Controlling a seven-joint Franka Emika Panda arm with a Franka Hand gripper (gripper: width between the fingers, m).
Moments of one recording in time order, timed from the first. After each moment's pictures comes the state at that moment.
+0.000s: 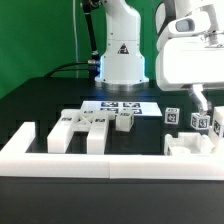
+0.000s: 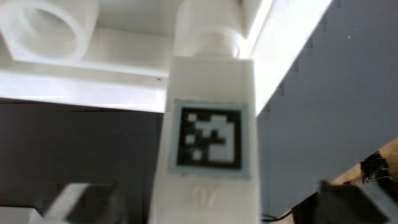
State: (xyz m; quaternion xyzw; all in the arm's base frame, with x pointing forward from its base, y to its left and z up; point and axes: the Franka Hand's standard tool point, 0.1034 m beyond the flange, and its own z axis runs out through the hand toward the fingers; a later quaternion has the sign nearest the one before) arm 0.620 0.128 0.092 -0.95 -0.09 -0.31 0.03
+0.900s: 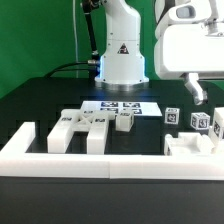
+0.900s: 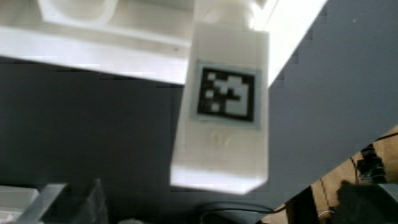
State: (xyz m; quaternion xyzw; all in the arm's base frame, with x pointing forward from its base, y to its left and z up) arm 0.626 0.119 0.116 -0.95 -0.12 -0.30 0.02
